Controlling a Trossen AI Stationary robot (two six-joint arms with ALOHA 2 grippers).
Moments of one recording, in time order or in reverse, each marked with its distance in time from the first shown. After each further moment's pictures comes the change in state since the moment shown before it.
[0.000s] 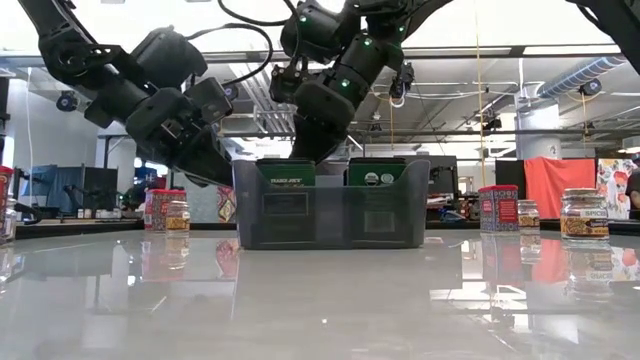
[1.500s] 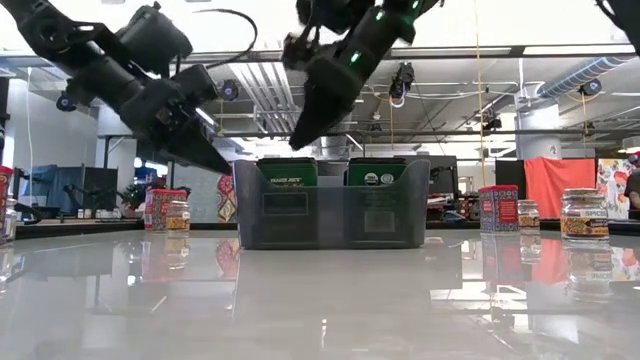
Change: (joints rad) left arm 0.002 -0.216 0.005 -0.232 -0.151 0.019; right arm 0.000 -0.125 -0.019 -0.031 0.095 -0.071
